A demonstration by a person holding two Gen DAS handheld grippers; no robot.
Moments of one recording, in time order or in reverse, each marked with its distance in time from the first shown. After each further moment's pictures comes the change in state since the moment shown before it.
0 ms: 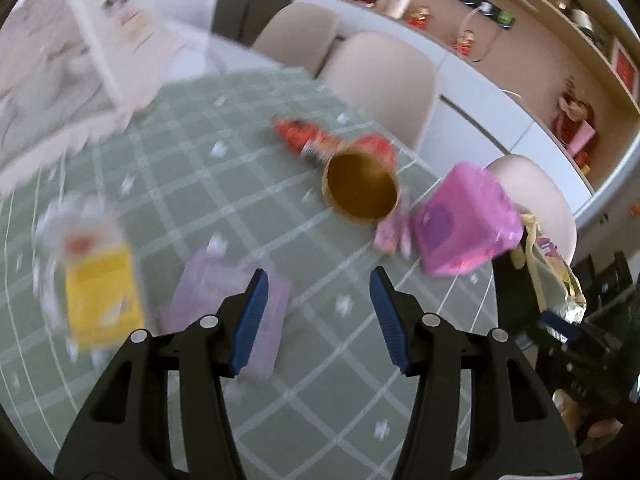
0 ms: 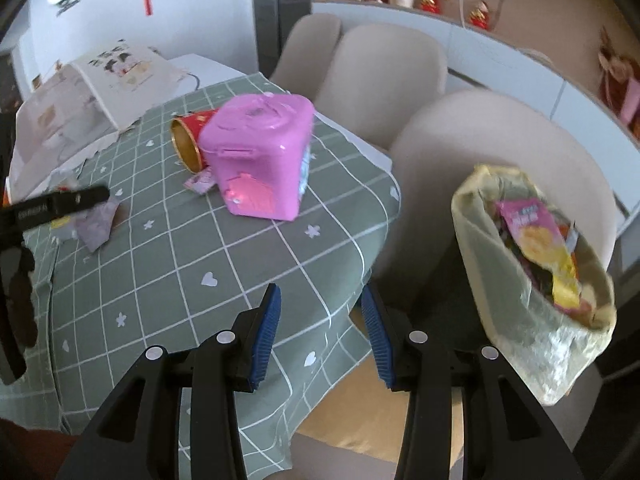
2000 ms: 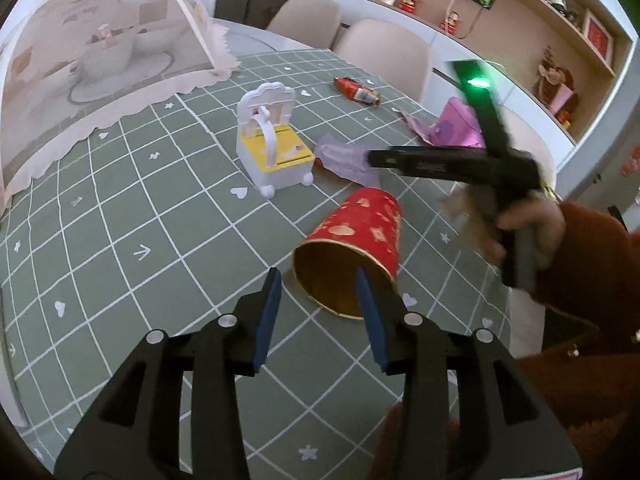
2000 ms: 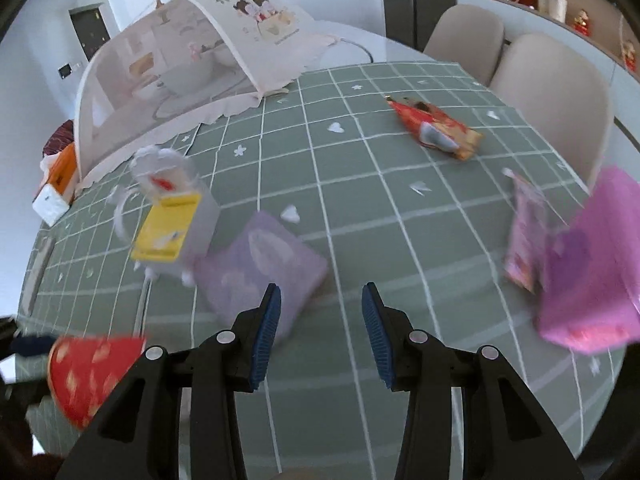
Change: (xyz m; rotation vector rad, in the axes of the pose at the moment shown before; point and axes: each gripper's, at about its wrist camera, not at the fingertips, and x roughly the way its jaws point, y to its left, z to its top) left arm -0.140 0.095 -0.111 0.067 0.073 -0.003; right arm 0.104 0.217 0.063 -0.255 0.107 0.324
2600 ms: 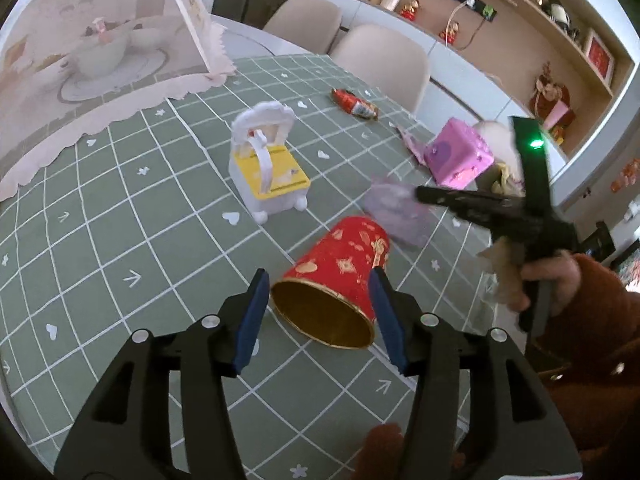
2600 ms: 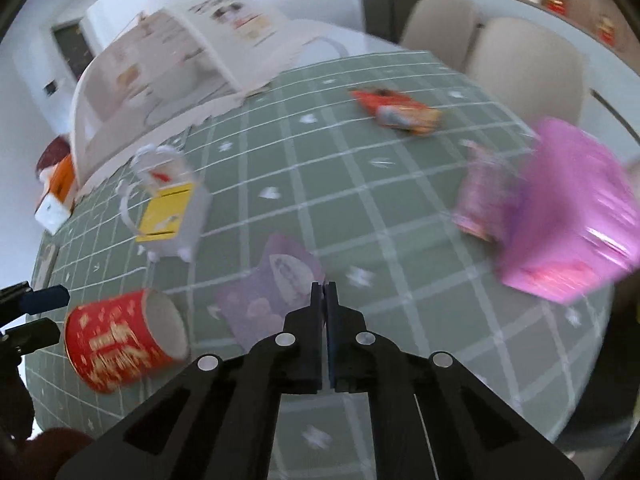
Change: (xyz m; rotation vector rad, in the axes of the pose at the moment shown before) left arm 0.012 0.003 0.026 -0.038 0.014 -0.028; right arm -0.059 -0.034 -0.040 0.102 -0.038 -0.046
